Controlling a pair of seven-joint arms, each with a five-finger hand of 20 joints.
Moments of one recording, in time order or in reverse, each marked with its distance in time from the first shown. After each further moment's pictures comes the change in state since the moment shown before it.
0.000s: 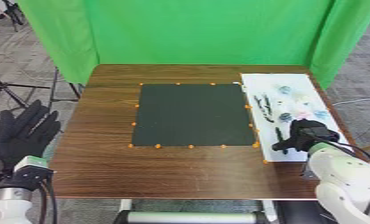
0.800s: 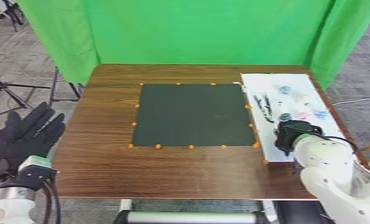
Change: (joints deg) left arm -1.2 -0.8 0.8 0.5 0.1 -0.1 -2.3; right arm 11.5 -0.8 -9.6 3.1 3.6 -13.6 3.5
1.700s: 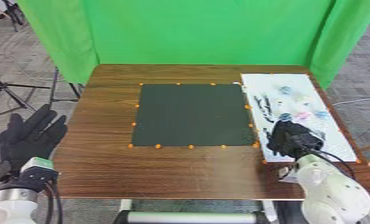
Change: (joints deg) left arm 0.2 0.0 0.8 0.1 -0.3 0.0 0.5; right arm -15.6 0.0 5.8 -7.4 -1.5 31.9 -6.9
